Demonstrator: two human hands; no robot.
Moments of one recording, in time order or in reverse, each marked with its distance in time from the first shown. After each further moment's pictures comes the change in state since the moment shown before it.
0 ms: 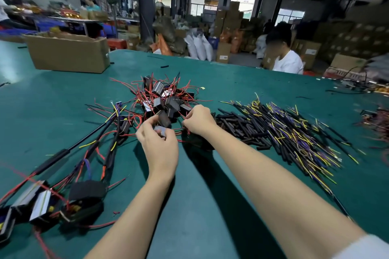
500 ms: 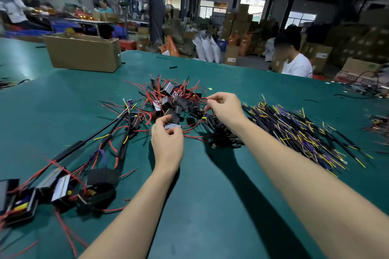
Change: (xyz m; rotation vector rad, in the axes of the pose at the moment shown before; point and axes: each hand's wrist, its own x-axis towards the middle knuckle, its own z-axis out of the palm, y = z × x) left_hand 0.001 -0.001 -0.005 -0.014 -0.096 -0.064; right_hand -0.019 0.018 -0.045 0.525 0.211 -0.129
